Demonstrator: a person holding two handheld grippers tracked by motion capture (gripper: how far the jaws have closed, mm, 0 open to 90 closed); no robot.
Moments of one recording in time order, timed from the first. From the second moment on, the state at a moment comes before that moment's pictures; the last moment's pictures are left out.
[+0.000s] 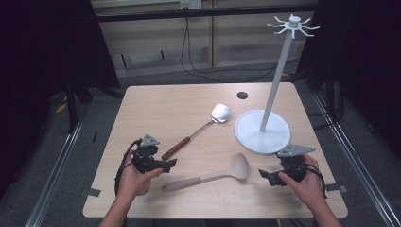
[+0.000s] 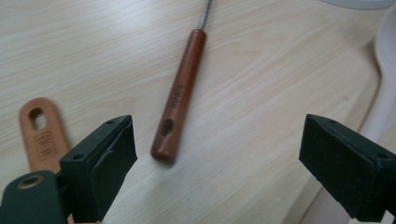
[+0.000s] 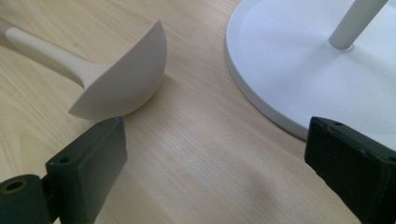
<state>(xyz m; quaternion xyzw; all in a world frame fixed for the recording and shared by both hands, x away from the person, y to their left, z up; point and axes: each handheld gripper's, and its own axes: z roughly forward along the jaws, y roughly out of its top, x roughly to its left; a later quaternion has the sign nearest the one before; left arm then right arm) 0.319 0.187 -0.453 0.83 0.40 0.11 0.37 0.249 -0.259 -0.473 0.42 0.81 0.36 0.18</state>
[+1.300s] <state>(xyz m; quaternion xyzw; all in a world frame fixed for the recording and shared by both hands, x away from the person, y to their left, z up) 0.401 0.128 -0.466 0.86 0.33 0.13 0.36 0.203 -0.300 -0.475 0.48 0.78 0.36 0.19</state>
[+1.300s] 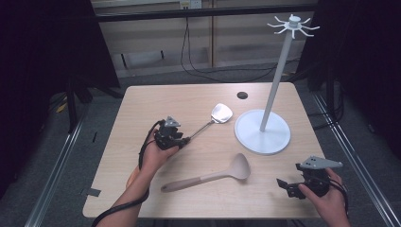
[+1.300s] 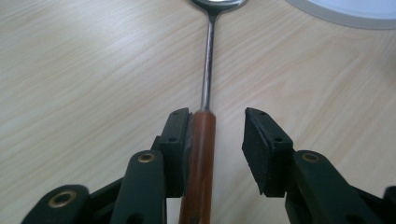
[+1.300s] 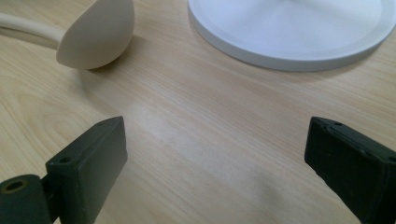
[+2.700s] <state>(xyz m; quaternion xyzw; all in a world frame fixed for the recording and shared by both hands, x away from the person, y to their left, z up) 0.443 0.063 -0.467 0.92 0.22 0.09 0.30 0.205 -0.311 -0.475 0.49 0.77 0.37 0.18</state>
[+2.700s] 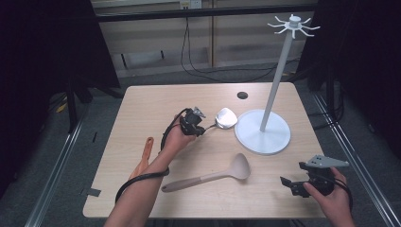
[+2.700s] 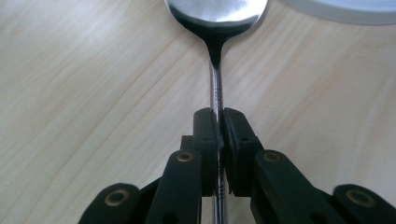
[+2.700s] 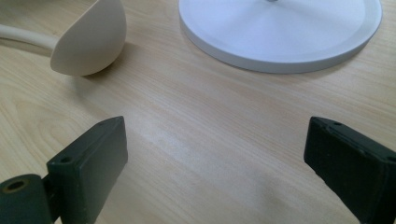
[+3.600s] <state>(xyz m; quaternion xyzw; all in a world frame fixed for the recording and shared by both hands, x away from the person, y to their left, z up) 0.403 0.023 -0.479 0.94 0.11 0.02 0.31 0.208 -0.304 -0.475 0.48 0.77 0.38 0.18</state>
